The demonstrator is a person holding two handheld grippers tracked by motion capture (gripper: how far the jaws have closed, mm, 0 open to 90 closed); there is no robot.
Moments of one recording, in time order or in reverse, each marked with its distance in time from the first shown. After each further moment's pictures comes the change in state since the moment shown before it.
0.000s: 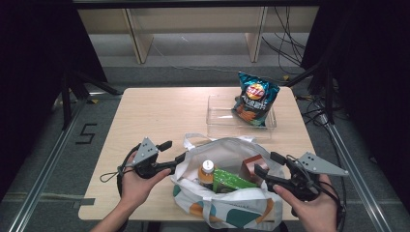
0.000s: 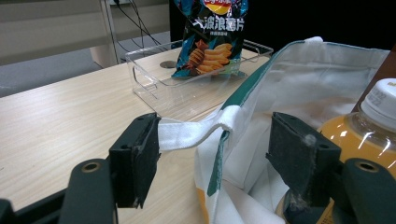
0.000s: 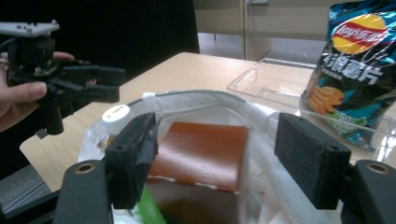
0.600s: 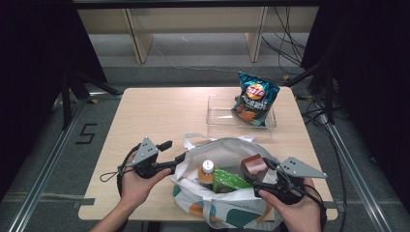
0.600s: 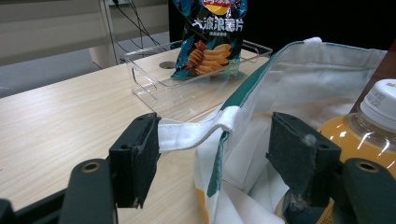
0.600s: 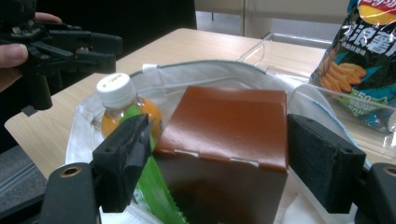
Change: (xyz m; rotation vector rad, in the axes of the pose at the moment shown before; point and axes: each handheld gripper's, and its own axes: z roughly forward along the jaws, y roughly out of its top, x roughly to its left) left arm 0.000 0.000 0.000 0.003 -0.005 0.002; right arm 0.012 -0.016 0.022 0.084 -0.008 -0.048
